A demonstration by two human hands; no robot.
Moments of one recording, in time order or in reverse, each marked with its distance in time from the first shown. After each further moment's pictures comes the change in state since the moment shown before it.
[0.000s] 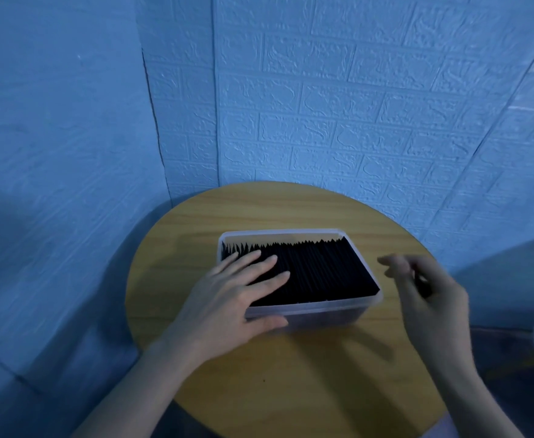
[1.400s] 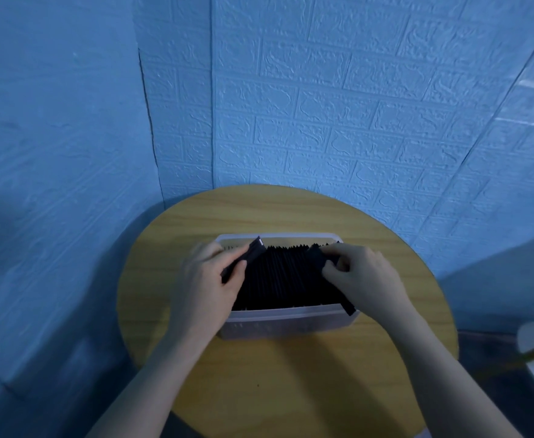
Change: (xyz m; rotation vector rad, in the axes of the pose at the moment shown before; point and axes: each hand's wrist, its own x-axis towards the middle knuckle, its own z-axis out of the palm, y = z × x) left_hand 0.014 0.000 -0.005 -0.317 0.494 -0.417; right_hand 0.025 0.000 0.045 -0.703 -0.472 -0.045
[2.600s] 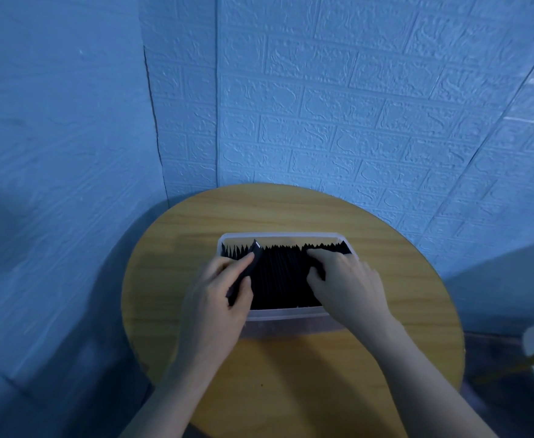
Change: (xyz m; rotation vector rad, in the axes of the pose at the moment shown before) left_hand -0.030 -0.004 0.009 -0.131 0.016 -0.036; right_hand -0.006 -0.032 0.015 -0.259 -0.008 -0.049
